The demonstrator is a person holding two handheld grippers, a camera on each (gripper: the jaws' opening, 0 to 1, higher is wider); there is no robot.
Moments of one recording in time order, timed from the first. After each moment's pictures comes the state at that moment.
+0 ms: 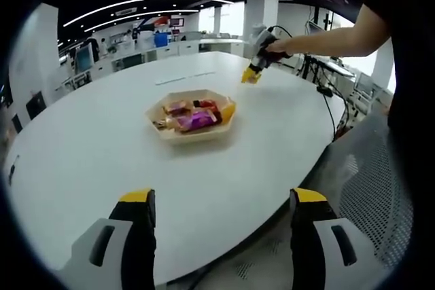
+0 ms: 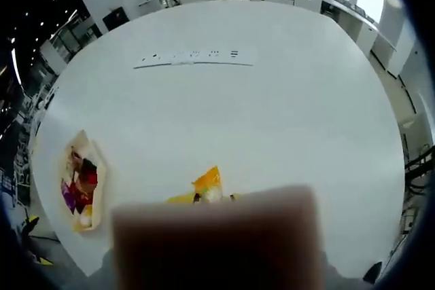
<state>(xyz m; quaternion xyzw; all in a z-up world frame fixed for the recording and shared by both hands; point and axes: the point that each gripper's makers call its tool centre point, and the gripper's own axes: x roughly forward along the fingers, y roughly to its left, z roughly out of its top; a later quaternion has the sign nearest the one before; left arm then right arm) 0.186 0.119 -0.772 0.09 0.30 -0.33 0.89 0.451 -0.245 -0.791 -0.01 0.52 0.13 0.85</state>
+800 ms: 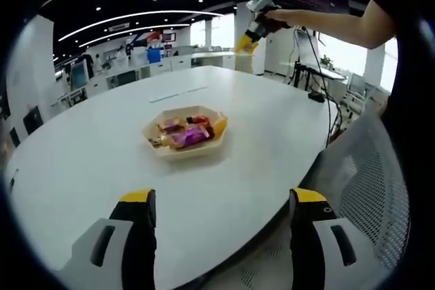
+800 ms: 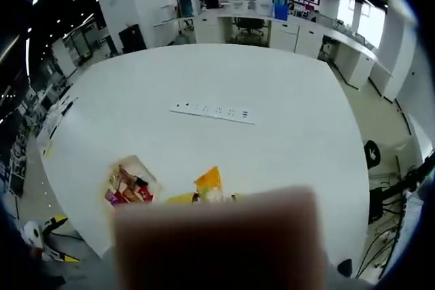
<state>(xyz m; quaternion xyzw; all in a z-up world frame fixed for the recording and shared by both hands) 0.183 0.113 -0.754 0.09 0.25 -0.35 0.90 0.428 -0.219 -0.642 -0.03 0.45 0.14 0.88</state>
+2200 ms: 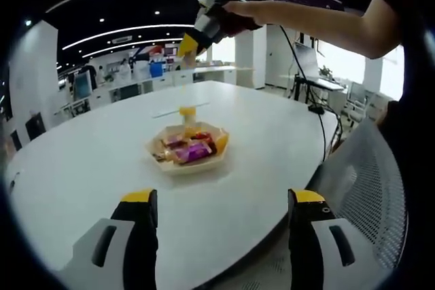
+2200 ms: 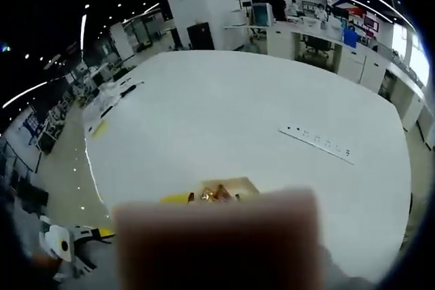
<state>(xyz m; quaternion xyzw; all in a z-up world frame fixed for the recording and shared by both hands) 0.185 0.112 -0.737 0.08 0.21 -0.35 0.91 0.400 0.021 -0.621 -0.05 0.40 0.33 0.86</state>
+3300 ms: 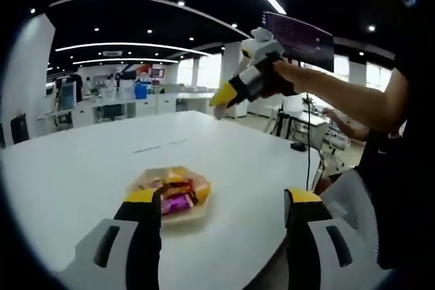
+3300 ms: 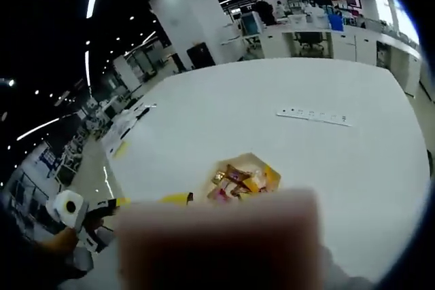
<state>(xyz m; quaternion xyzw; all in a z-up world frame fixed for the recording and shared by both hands) 0.214 0.054 -0.667 0.03 0.14 -0.43 0.89 0.308 -0.051 -0.629 0.07 0.36 0.35 0.86</state>
